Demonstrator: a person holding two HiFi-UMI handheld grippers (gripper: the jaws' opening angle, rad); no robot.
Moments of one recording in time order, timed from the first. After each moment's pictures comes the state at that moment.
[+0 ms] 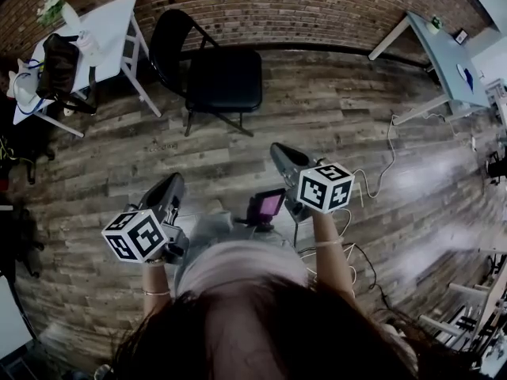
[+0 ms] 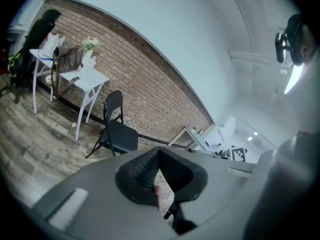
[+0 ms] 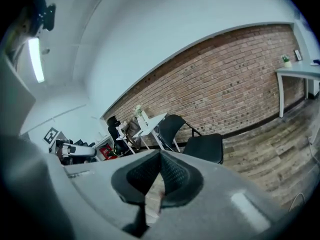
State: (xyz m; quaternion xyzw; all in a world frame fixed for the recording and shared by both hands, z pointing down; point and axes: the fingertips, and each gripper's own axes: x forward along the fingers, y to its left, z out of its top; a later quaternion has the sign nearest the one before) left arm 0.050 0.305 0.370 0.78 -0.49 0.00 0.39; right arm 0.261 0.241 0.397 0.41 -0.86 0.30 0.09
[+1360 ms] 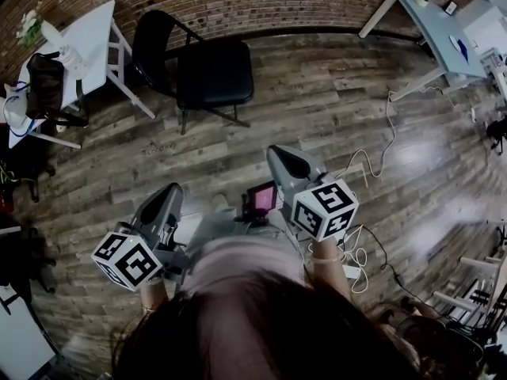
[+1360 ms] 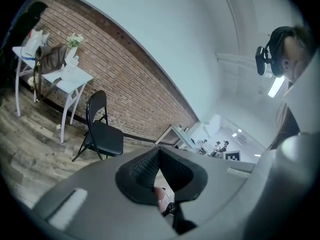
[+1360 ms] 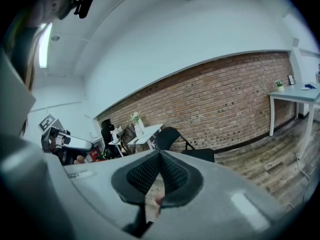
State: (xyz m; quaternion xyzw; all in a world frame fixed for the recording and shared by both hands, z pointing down) left arm 0.080 0.321 0.312 0.82 -0.42 0.00 0.38; right arm 0.261 0.274 0.343 0.48 -0.85 0.22 0.07
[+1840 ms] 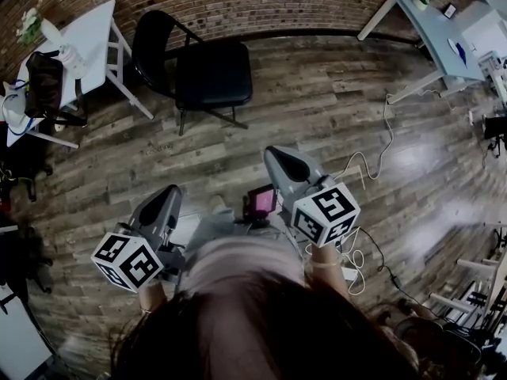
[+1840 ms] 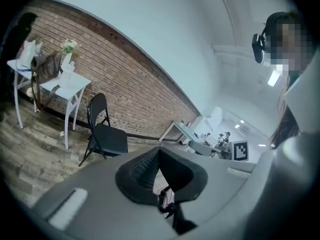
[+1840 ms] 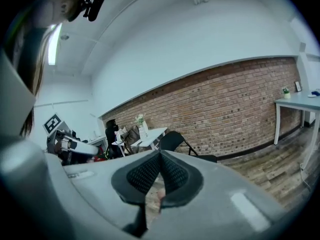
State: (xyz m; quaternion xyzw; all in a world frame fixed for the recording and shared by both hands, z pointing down) left arm 0.080 0.323 0.318 0.83 -0.43 0.04 0.36; right arm 0.255 0.278 0.322 0.46 -0.87 0.19 0.06
